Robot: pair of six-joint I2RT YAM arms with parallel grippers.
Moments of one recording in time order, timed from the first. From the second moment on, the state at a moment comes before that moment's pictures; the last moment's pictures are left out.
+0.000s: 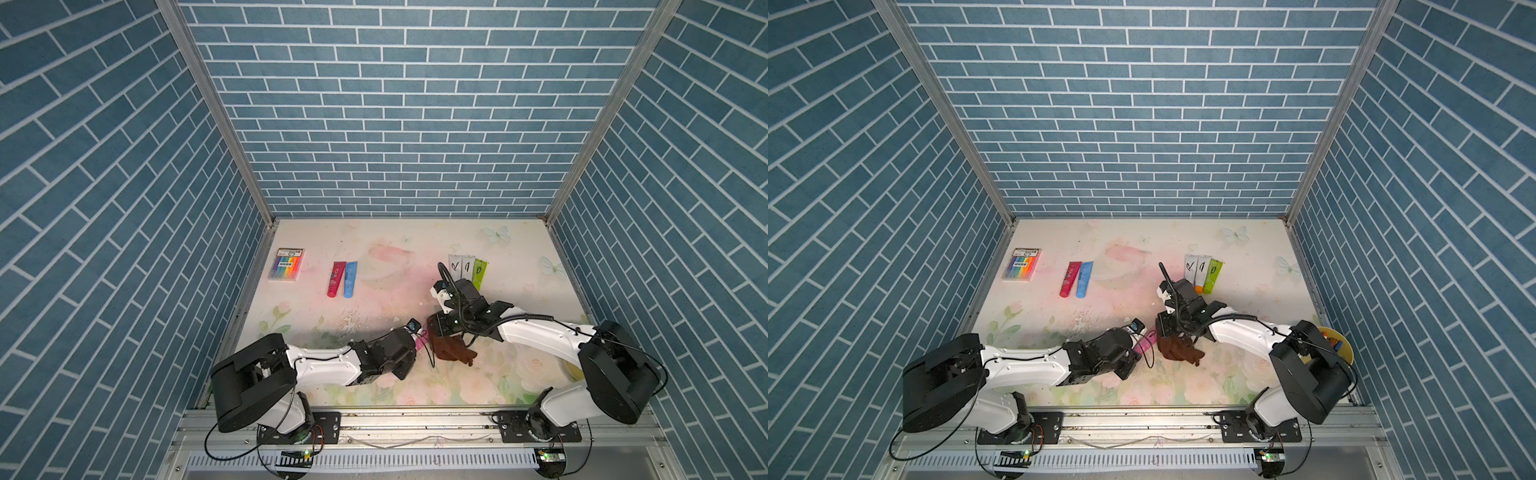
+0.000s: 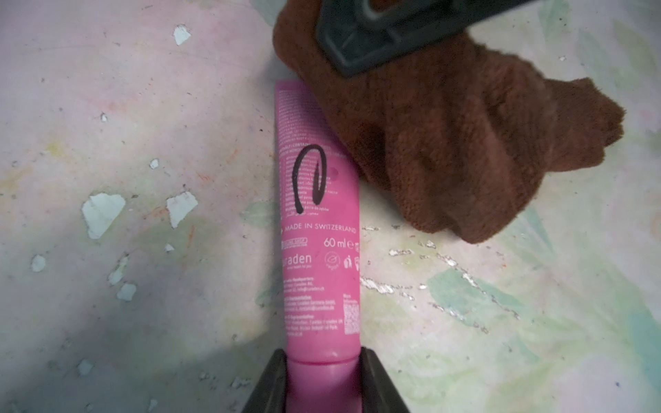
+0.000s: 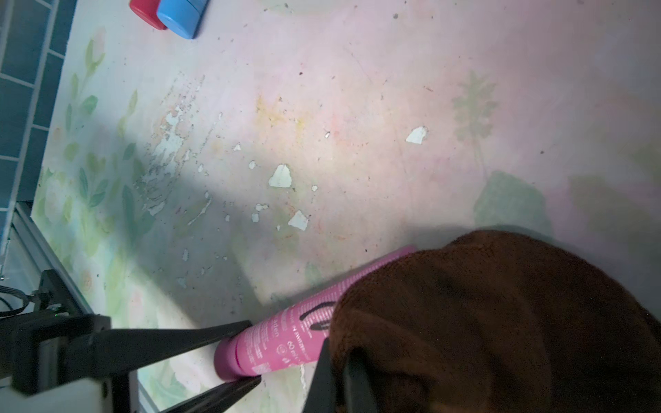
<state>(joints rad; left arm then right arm) -1.08 1.46 0.54 0.02 -0.14 -0.32 0.76 1.50 0.78 -0.22 -0.27 0.41</state>
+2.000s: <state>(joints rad) -1.08 1.45 0.52 0.04 -0.14 -0.33 0.88 1.54 0.51 0.28 -0.20 0.60</state>
